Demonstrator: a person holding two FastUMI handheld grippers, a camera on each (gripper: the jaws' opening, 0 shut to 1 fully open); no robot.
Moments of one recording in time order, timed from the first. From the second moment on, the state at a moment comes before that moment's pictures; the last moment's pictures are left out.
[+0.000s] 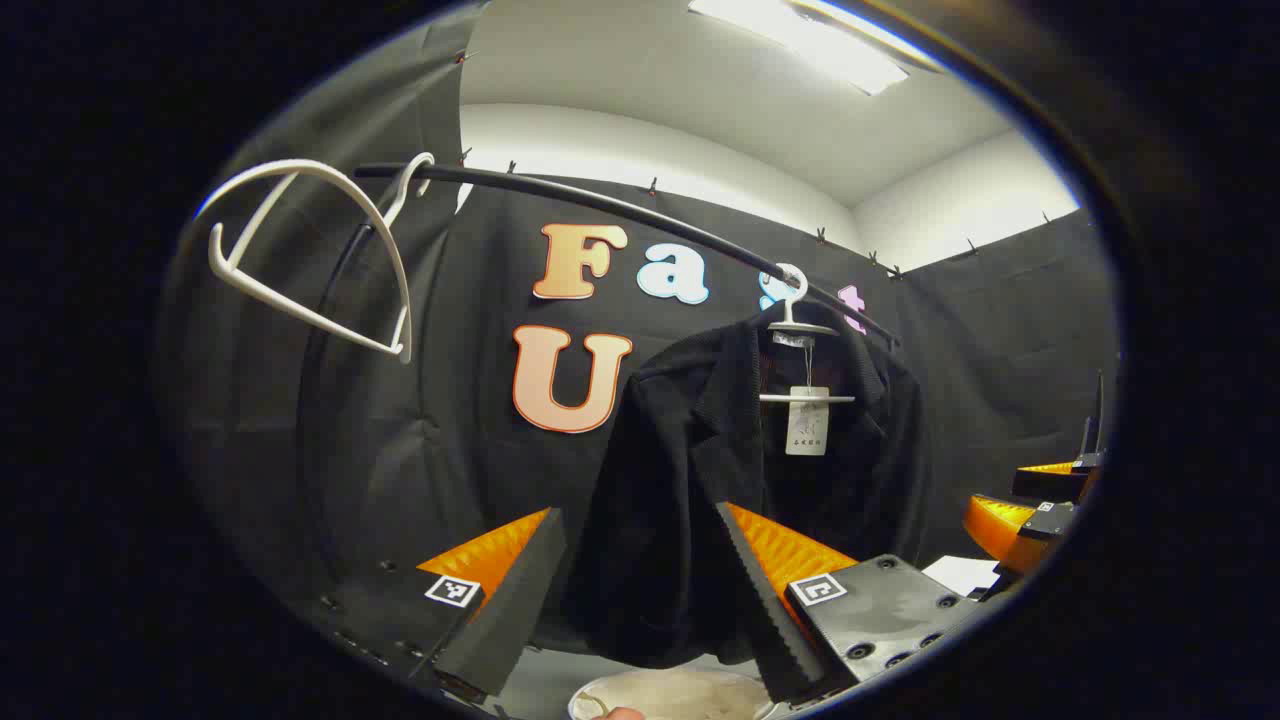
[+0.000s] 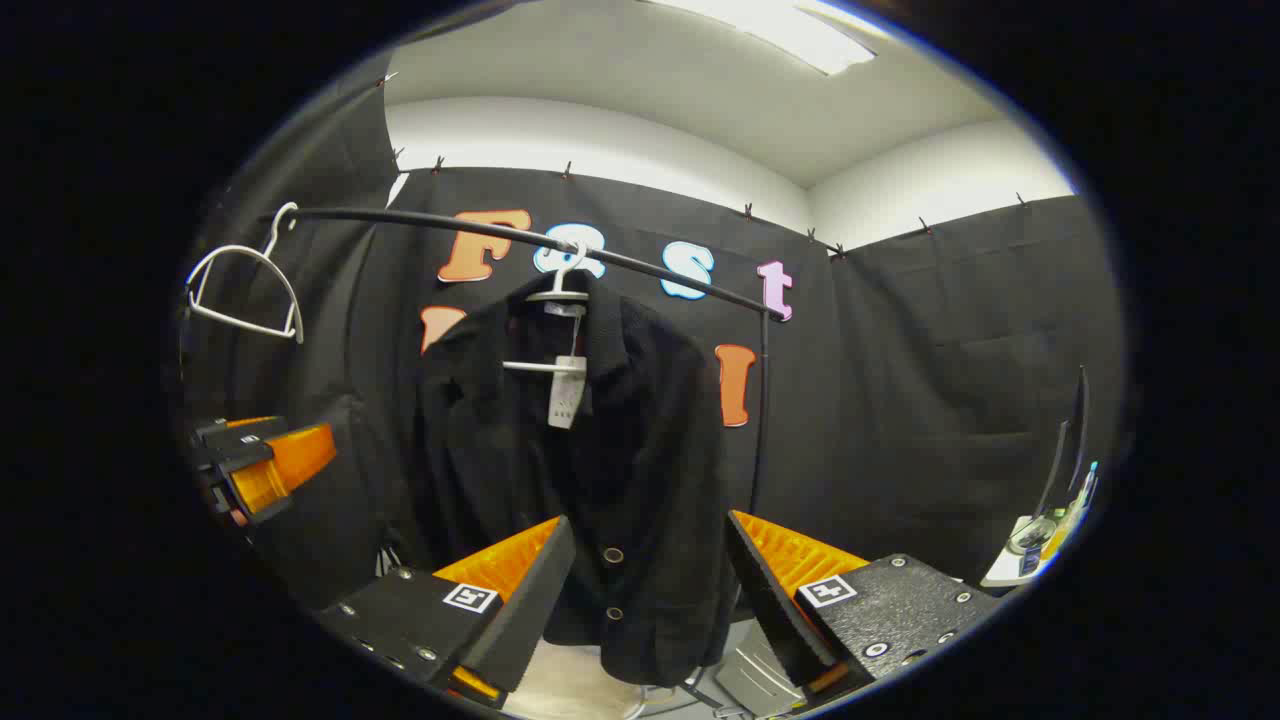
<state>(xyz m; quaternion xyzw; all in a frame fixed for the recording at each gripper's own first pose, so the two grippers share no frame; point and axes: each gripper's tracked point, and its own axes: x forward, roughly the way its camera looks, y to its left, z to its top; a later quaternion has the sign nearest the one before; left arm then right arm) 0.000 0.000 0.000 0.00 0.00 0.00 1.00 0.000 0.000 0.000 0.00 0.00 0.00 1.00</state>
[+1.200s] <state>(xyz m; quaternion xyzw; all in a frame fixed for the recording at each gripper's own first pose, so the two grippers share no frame) -0.017 0.015 -0.003 0.01 0.00 0.03 1.00 -0.001 0.014 -0.008 0.01 0.00 0.02 1.00</state>
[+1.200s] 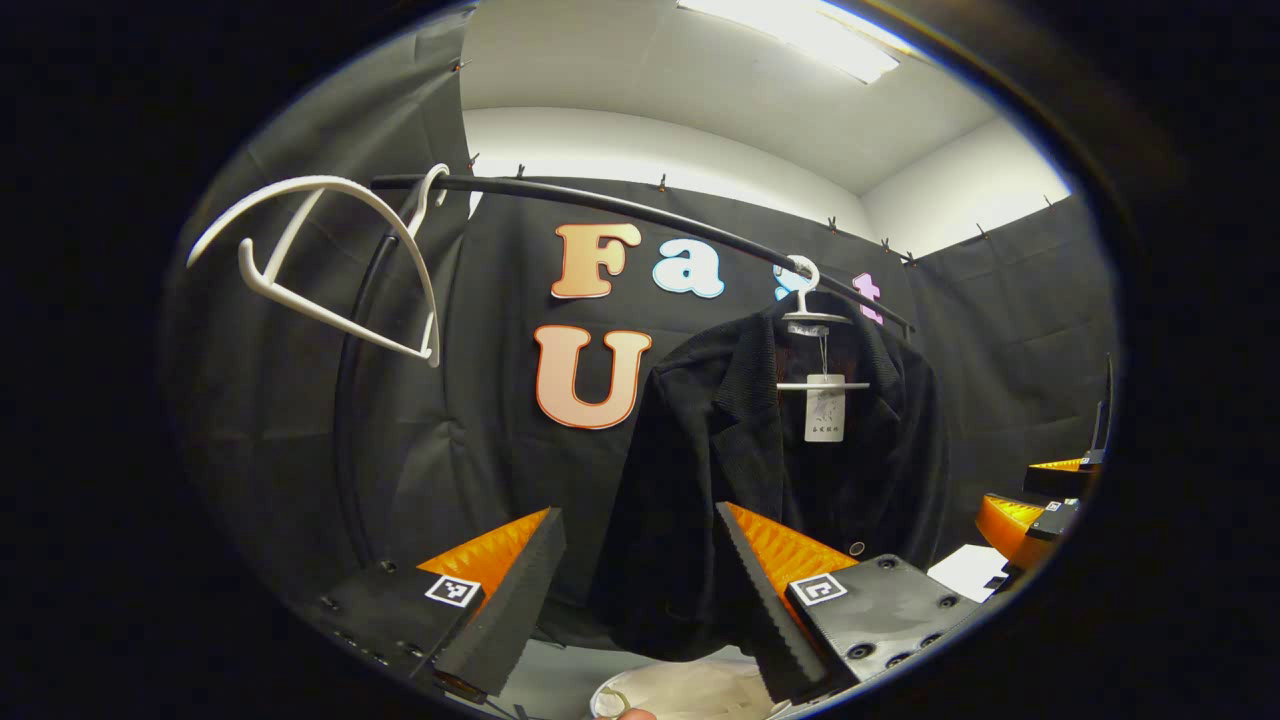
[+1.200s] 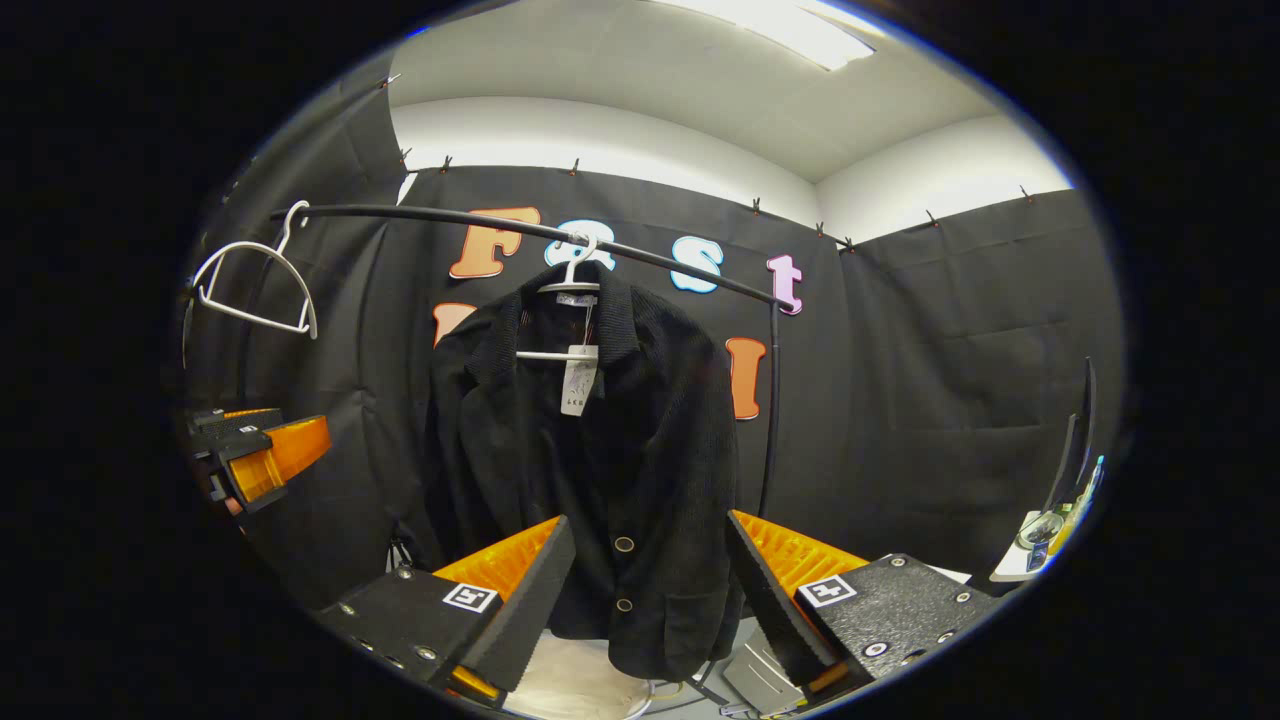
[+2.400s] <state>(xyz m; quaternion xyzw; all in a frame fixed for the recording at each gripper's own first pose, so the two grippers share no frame) -0.025 0.072 -0.012 0.02 0.01 0.08 1.00 0.205 -0.022 0.038 -0.08 -0.05 -0.07 0.99</state>
